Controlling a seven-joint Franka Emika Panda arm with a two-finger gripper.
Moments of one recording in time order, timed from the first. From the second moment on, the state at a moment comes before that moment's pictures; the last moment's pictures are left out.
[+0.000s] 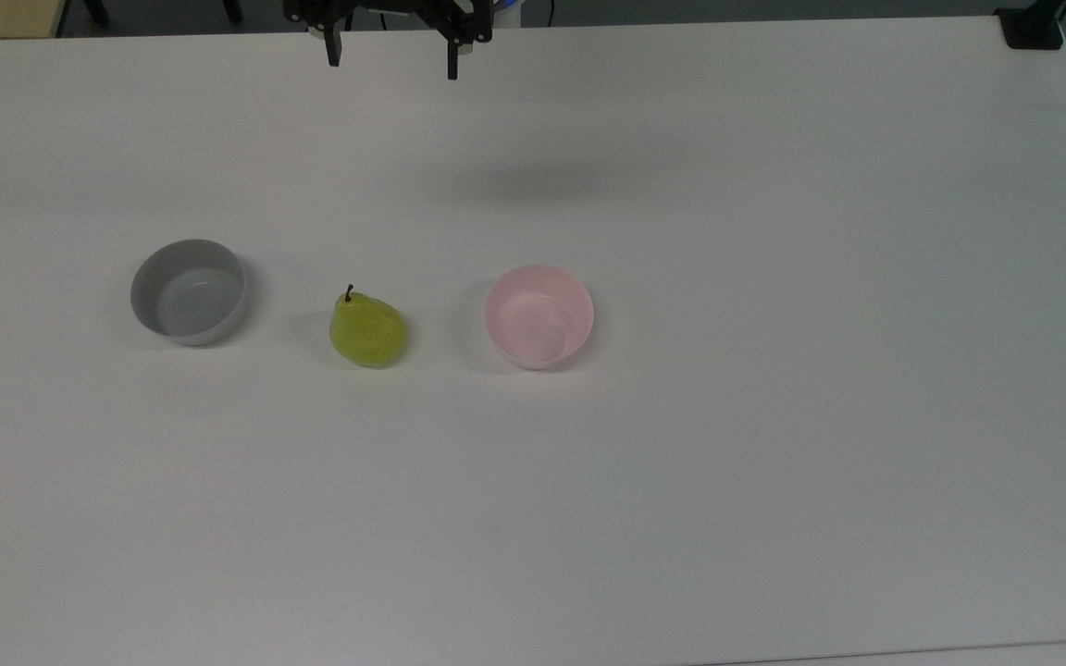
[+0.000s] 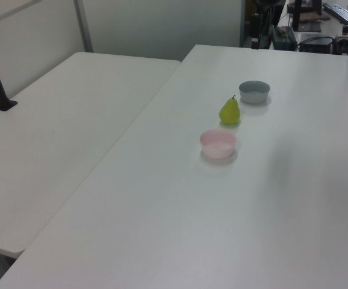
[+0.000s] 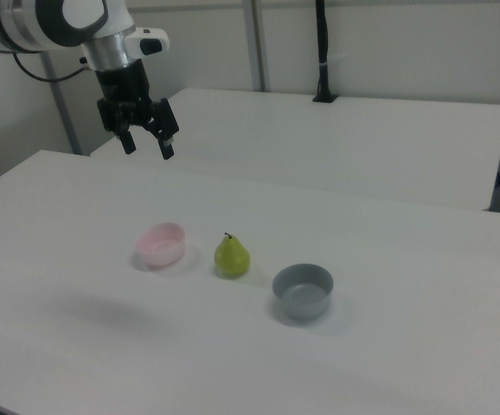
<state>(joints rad) 0.09 0.06 -0.06 -1.53 -0.08 1.63 0.07</state>
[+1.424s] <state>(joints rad) 0.02 0.21 -0.06 -1.55 -0.08 1.81 0.01</state>
